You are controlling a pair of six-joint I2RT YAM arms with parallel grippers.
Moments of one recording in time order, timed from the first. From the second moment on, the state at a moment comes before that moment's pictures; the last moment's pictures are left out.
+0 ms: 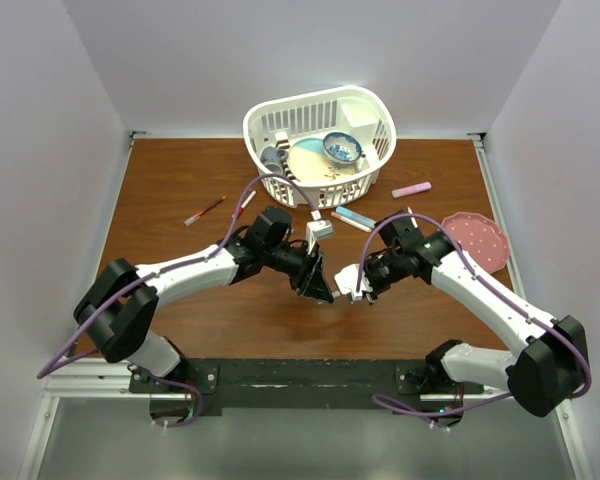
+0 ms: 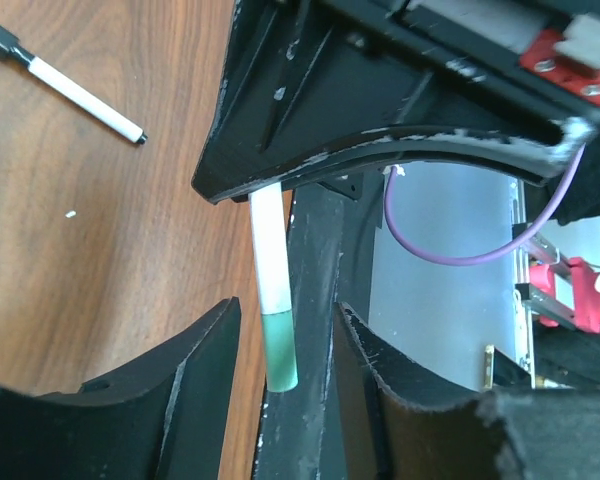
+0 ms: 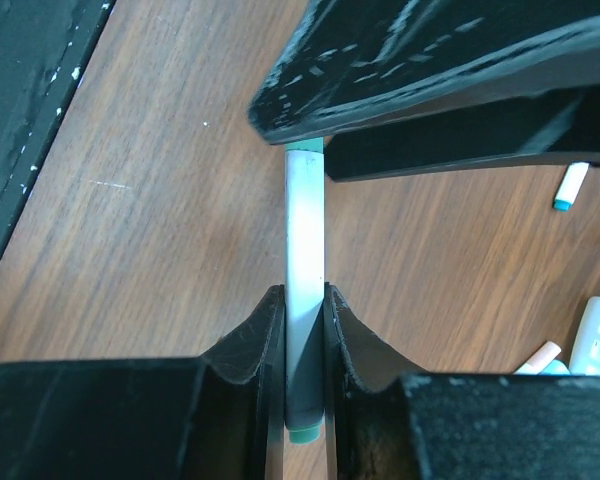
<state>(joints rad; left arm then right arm) -0.77 1.52 0.89 0.01 0.89 -0.31 0.56 1.19 0.91 -0.88 -0.68 -1.41</state>
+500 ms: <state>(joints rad) -0.76 1.53 0.91 -0.09 0.92 -0.25 0.56 1.18 0.91 -0.88 -0.67 -1.40</state>
